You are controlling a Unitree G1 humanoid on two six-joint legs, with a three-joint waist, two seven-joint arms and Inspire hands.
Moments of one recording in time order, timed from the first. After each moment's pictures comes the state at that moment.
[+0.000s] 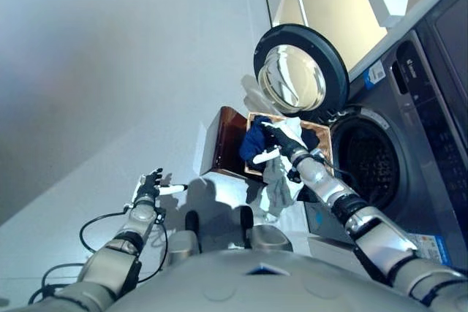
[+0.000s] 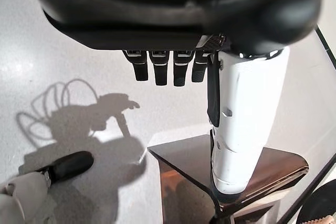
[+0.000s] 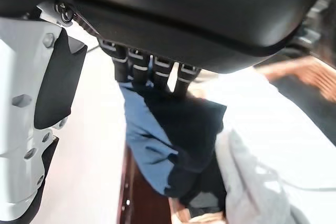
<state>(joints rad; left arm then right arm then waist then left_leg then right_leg) -0.13 0.25 -0.24 1.22 -0.04 -0.16 0.19 -0.36 -0.43 0.67 0.80 -0.11 -0.10 -0.03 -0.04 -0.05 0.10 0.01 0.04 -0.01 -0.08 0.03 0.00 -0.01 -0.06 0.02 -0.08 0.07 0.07</state>
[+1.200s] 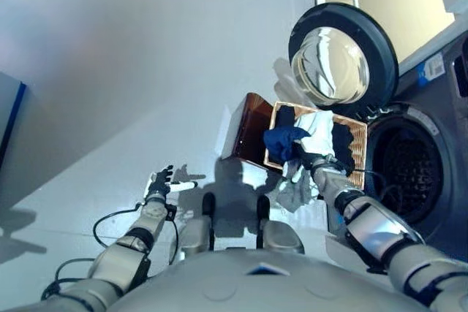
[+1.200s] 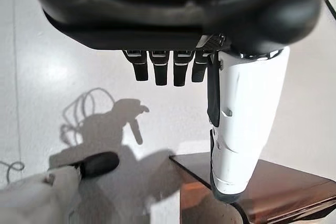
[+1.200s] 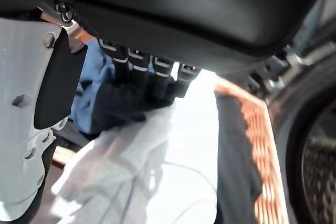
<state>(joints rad) -0.15 0.17 -0.26 1.22 -0.05 -0.16 0.23 -0.44 -0.38 0.70 1.23 -0.63 0.02 -0.26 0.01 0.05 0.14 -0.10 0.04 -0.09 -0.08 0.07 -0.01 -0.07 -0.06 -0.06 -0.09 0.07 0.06</state>
